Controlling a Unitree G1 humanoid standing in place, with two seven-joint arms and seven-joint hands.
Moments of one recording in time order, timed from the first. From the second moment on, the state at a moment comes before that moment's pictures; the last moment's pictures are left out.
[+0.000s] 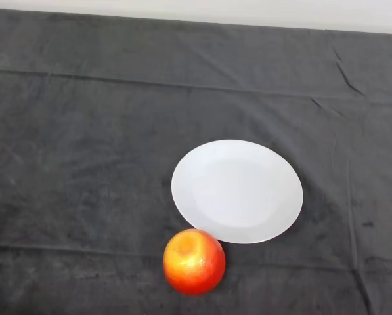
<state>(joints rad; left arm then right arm) -0.46 0.59 0.41 1.23 -0.27 -0.38 0.16 -0.37 -0.37 -0.86 1.74 0.10 -1.23 -0.14</state>
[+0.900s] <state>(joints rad) -0.50 0.59 0.35 1.18 -0.17 -0.42 0.17 -0.37 -0.37 -0.87 1.74 0.09 -1.23 -0.14</state>
